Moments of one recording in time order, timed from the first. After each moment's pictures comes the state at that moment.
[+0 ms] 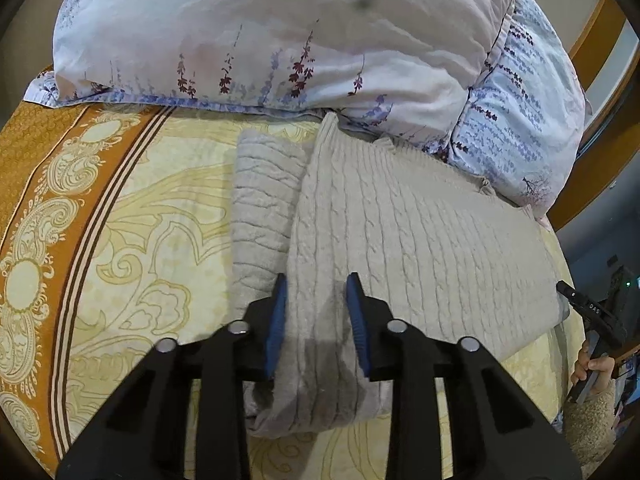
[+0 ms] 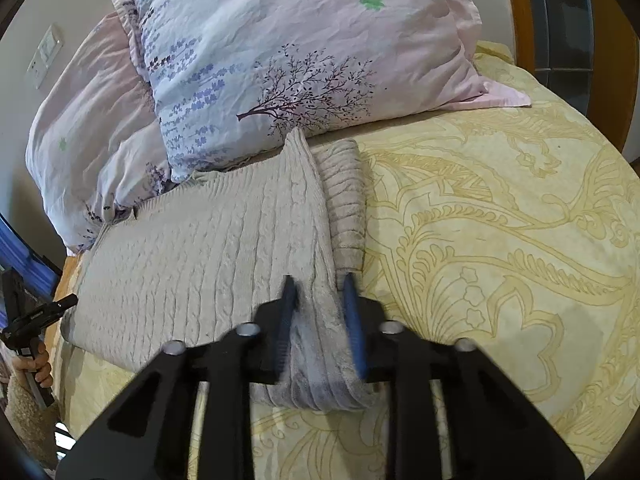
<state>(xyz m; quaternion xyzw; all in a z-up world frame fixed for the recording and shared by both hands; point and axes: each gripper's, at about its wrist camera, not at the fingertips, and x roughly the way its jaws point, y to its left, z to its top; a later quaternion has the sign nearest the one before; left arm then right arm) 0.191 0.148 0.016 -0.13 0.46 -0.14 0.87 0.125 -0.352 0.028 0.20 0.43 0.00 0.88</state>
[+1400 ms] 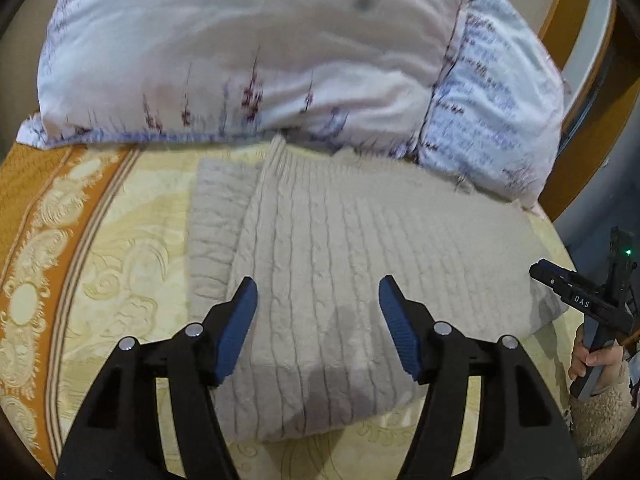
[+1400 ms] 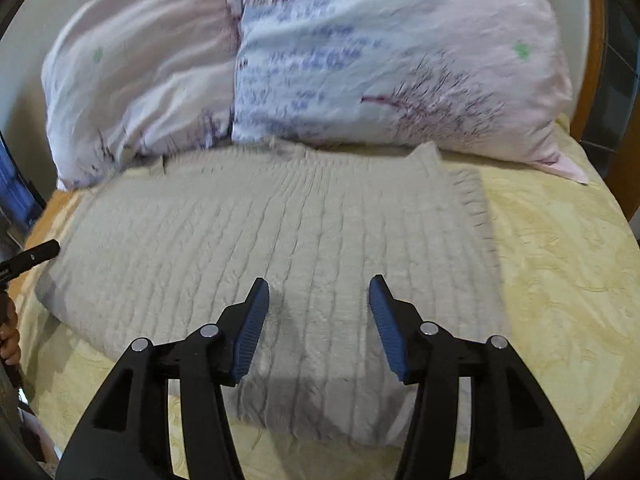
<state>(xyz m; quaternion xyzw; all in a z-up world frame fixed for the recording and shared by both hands) 0.178 0.116 0.031 -0.08 0.43 -0.15 0.89 0.167 -0.244 0.029 0.07 0.45 0.02 0.89</state>
